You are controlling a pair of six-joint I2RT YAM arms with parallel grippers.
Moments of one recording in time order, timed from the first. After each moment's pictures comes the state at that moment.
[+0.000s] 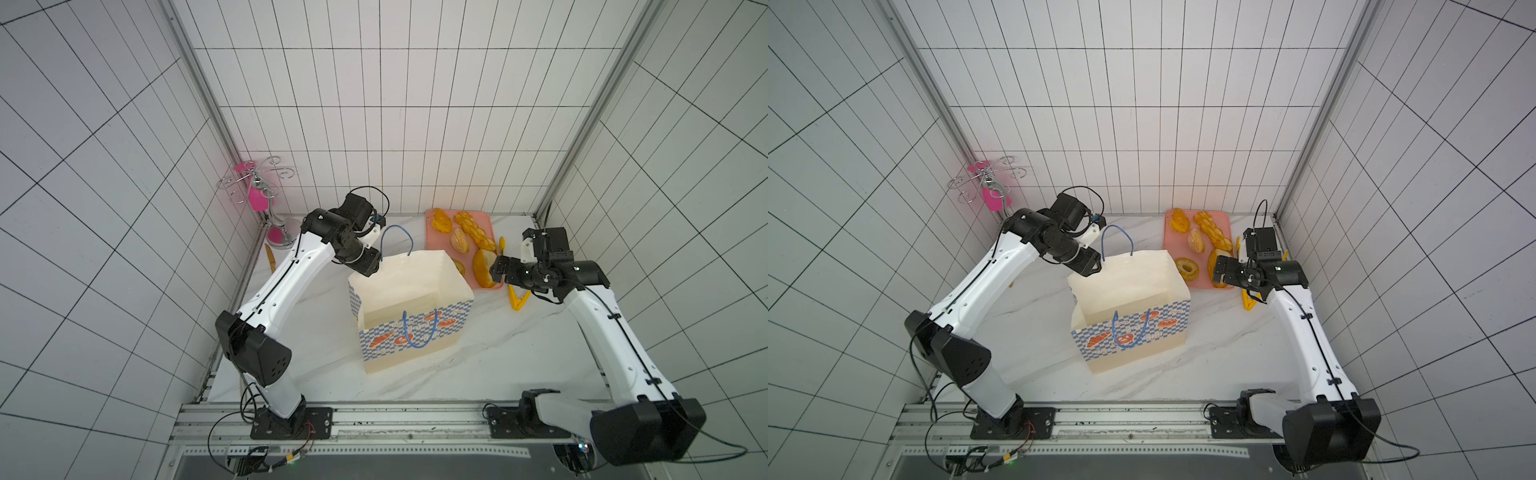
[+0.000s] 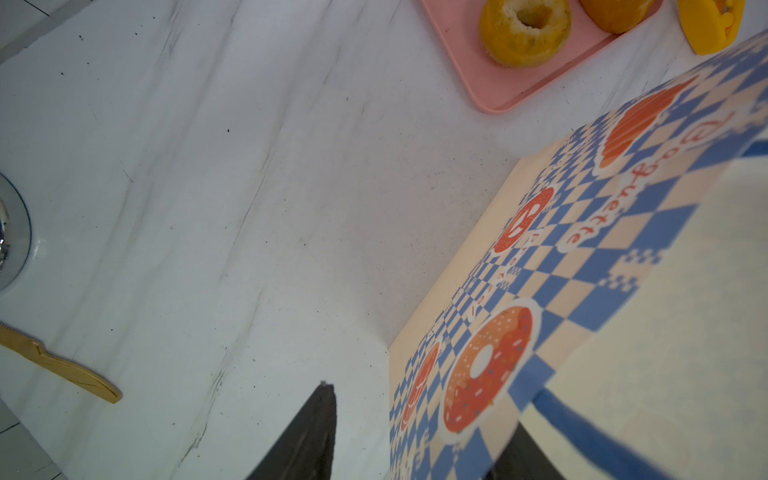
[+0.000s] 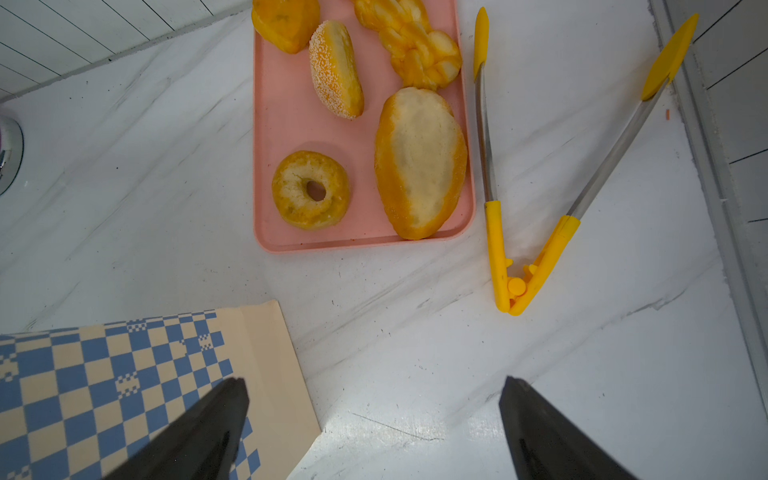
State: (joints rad) left arm -0.50 1.69 1.87 -1.34 0.12 0.08; right arm 0.19 1.21 1.23 -0.95 -0.07 0.27
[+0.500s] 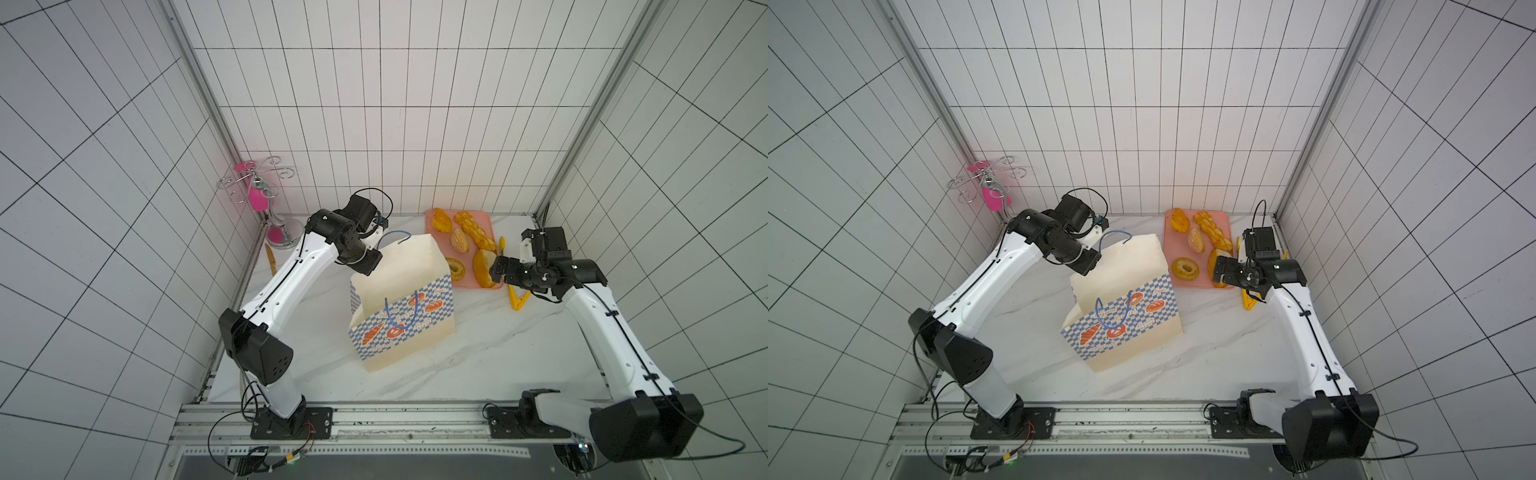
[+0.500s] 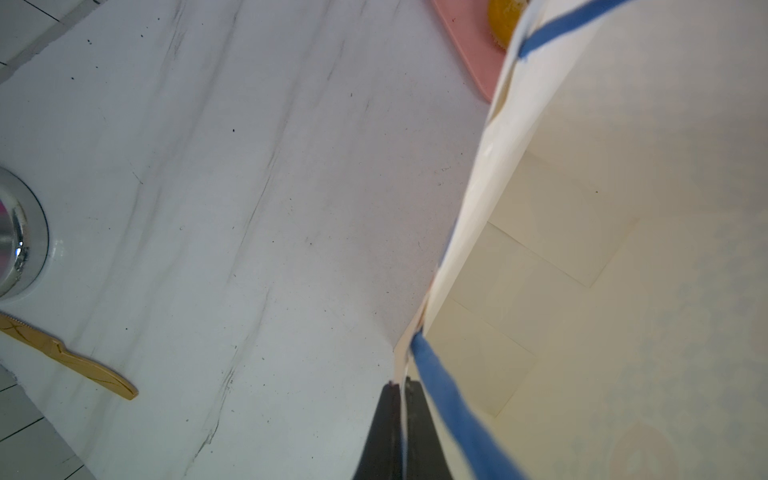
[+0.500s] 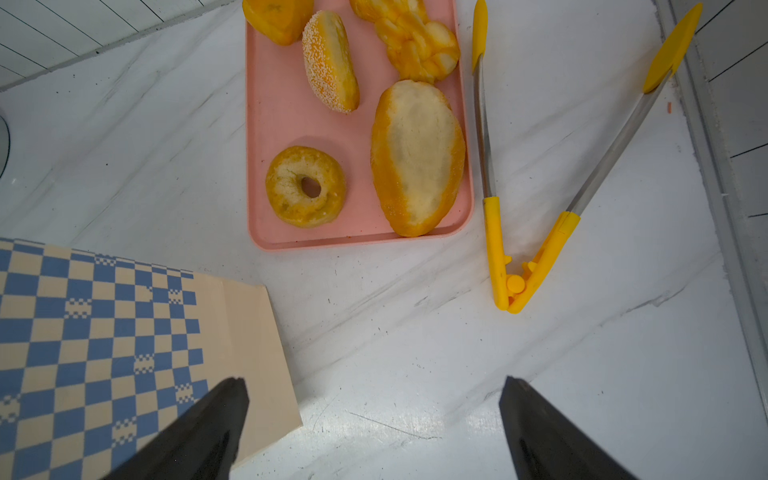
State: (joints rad) left arm -0.51 1.70 1.87 -1.34 0.07 0.09; right arm 0.19 1.23 1.23 -0.96 -0.07 0.27
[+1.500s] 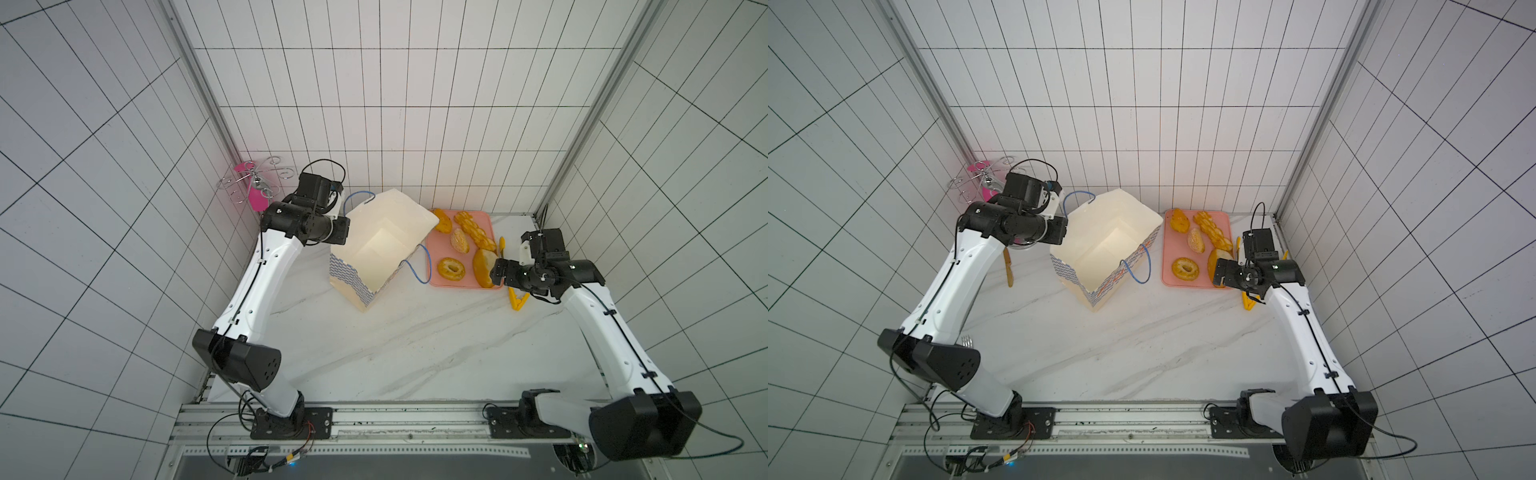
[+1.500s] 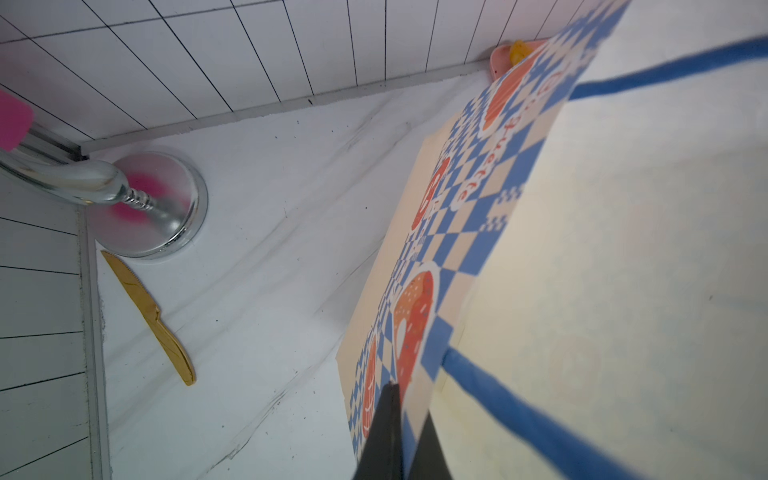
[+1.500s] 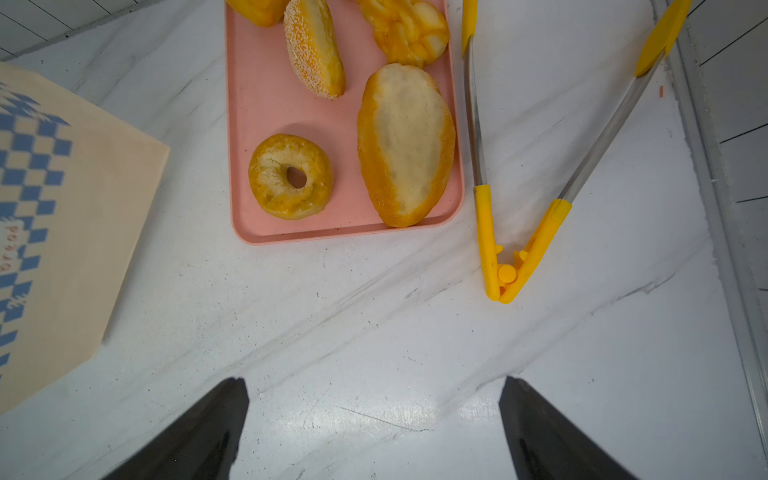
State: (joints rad) left arm -0.27 1.62 1.93 -1.17 0.09 -0.07; right arm 0.19 1.23 1.21 -0.97 -0.05 0.27
